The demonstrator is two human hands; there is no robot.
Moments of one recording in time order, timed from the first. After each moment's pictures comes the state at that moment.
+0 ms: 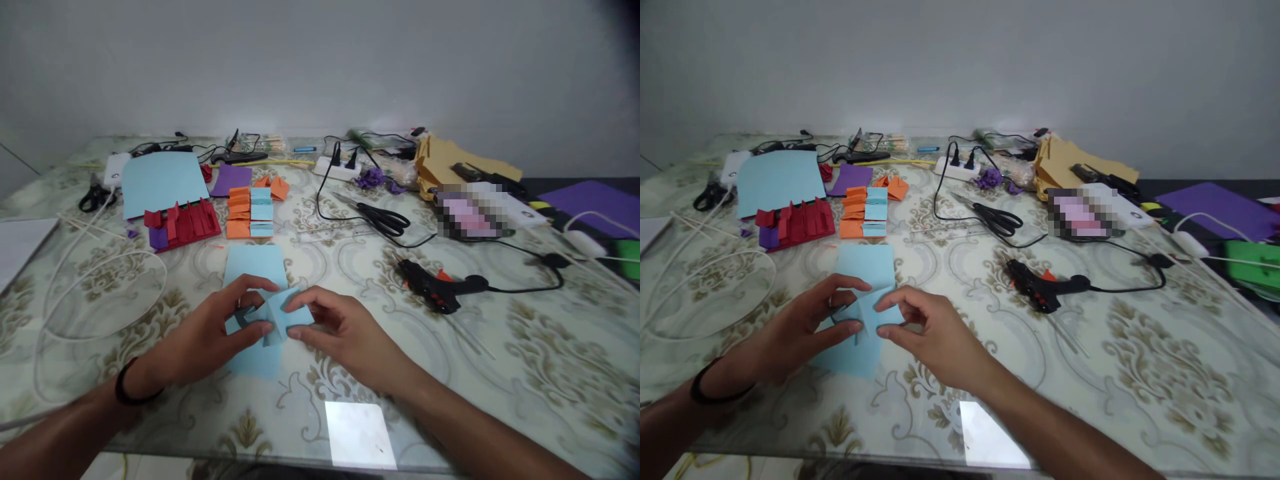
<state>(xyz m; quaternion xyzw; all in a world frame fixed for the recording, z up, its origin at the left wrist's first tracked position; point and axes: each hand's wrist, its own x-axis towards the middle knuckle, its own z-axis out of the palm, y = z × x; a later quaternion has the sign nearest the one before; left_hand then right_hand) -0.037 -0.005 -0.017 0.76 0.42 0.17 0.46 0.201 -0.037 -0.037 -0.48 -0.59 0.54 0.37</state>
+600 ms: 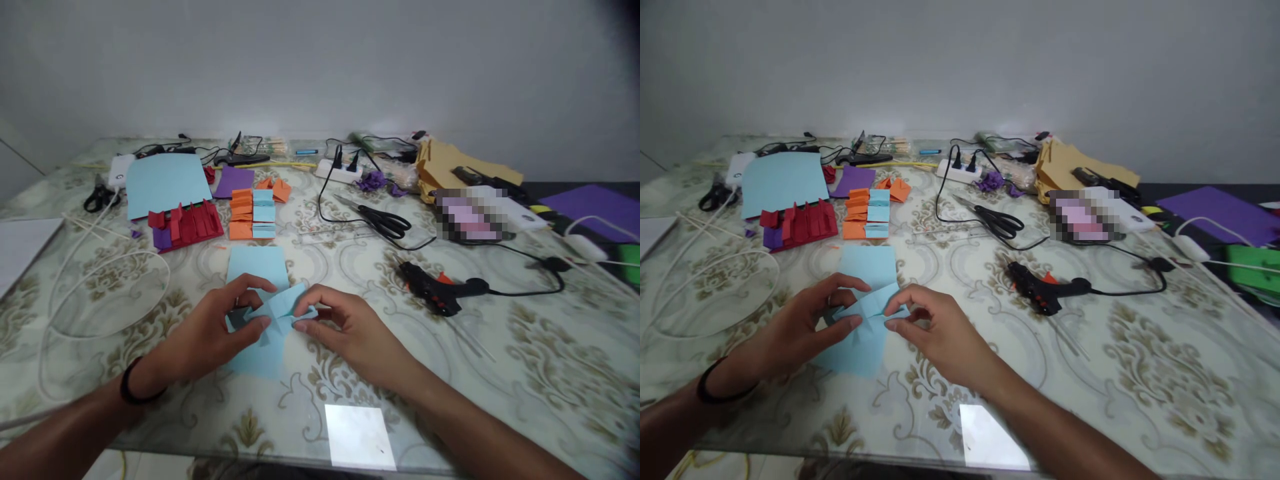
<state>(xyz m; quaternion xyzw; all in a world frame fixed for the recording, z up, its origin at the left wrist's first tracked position) -0.036 -0.004 -0.013 0.76 0.44 0.20 0.43 0.202 -0.033 -0.030 -0.49 -0.58 0.55 0.35</state>
